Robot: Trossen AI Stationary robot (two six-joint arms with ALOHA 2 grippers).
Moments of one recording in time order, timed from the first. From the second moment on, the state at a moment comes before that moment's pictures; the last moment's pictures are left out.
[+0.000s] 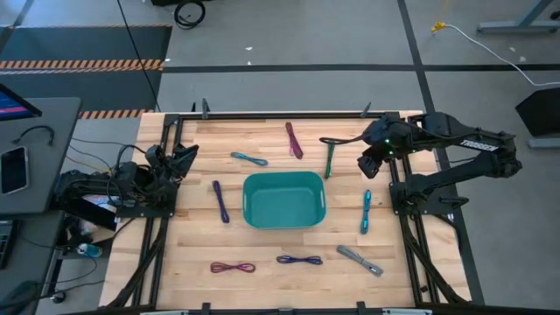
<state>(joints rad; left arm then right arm) -0.04 0.18 0.01 0.79 -0.42 -0.40 -0.12 1.03 1.28 -1.32 0.14 0.62</state>
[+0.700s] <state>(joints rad) -0.04 0.18 0.01 0.76 -0.42 -0.40 0.13 1.03 1.09 -1.54 0.05 1.19</state>
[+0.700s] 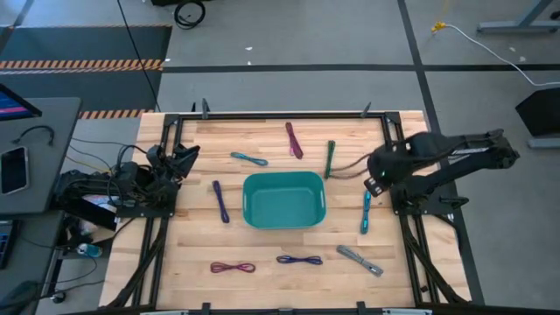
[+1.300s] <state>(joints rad) -0.04 0.18 0.01 0.76 -0.42 -0.41 0.49 1.03 0.89 -1.47 -0.04 1.82</state>
